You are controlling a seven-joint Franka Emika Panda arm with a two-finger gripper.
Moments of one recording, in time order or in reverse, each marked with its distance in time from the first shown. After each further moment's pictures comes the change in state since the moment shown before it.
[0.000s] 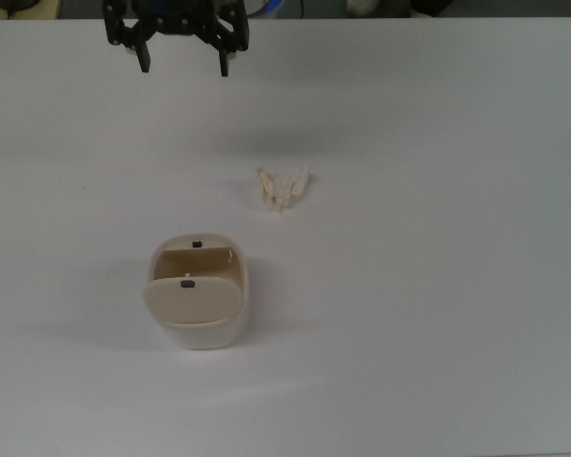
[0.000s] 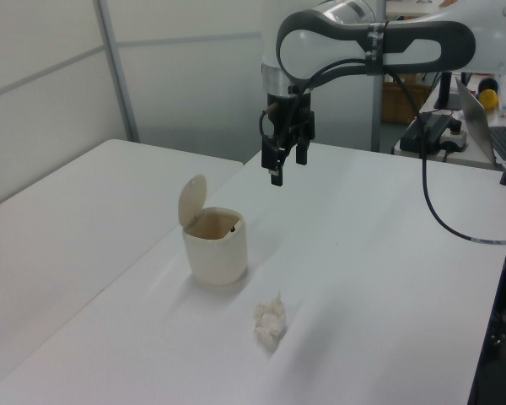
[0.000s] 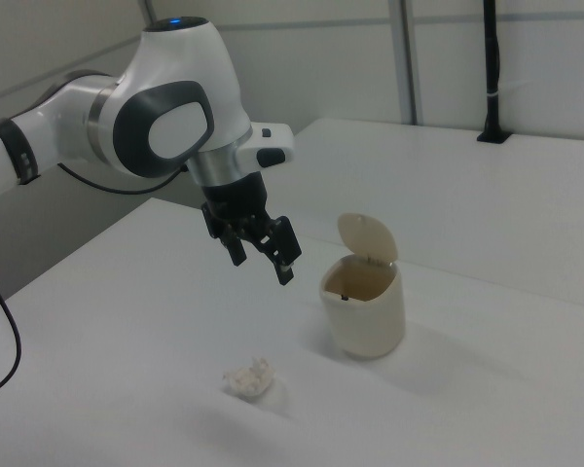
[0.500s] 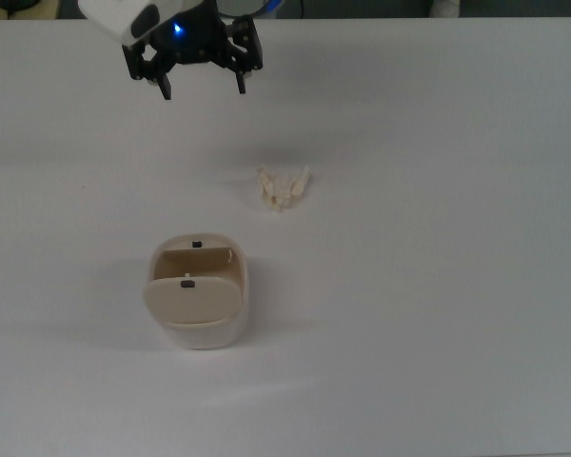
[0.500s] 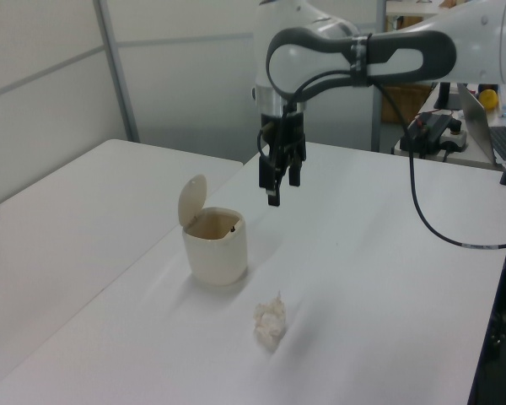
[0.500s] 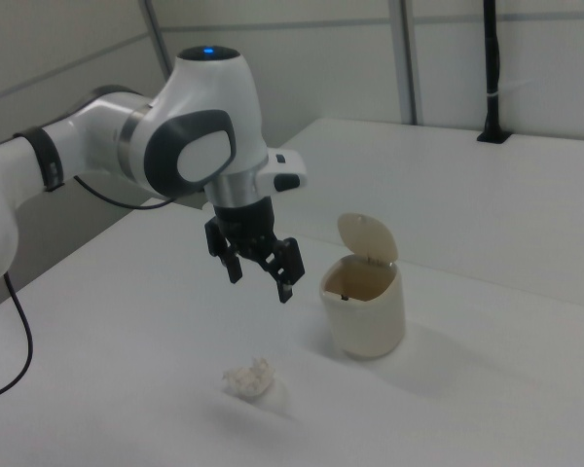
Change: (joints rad) arm -0.001 0.060 0.002 -0.018 0.077 0.000 -0.114
